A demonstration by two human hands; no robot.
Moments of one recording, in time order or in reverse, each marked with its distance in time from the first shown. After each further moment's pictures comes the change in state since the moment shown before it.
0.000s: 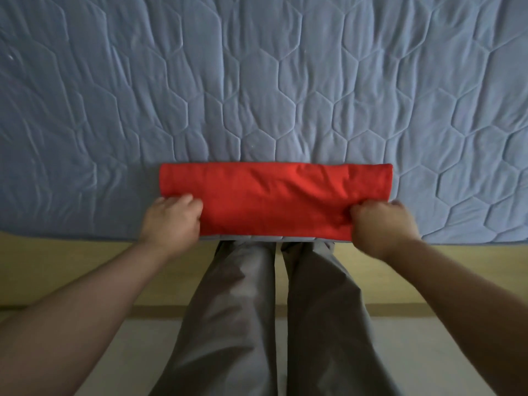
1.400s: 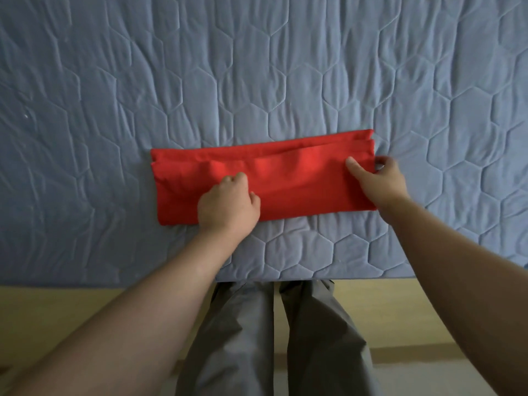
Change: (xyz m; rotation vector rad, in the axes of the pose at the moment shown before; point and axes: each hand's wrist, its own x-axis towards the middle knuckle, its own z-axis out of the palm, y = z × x) left_hand 0.094 0.092 -0.059 -0.266 0.275 -0.229; right_hand 0.100 0.045 -0.039 1.324 0.340 0.612
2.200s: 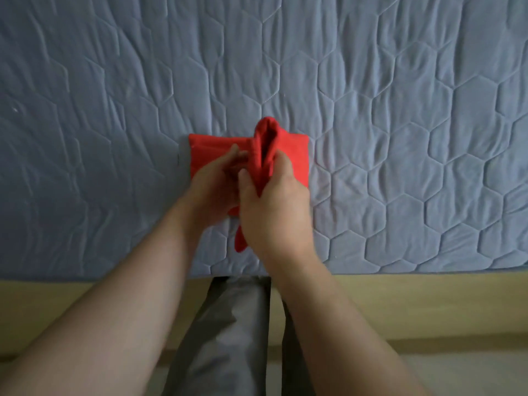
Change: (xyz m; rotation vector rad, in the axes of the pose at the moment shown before) left_hand 0.035 -0.006 -0.014 -1.878 -0.777 -0.478; right_hand -0.185 -0.096 0.065 0.064 -0.118 -0.383
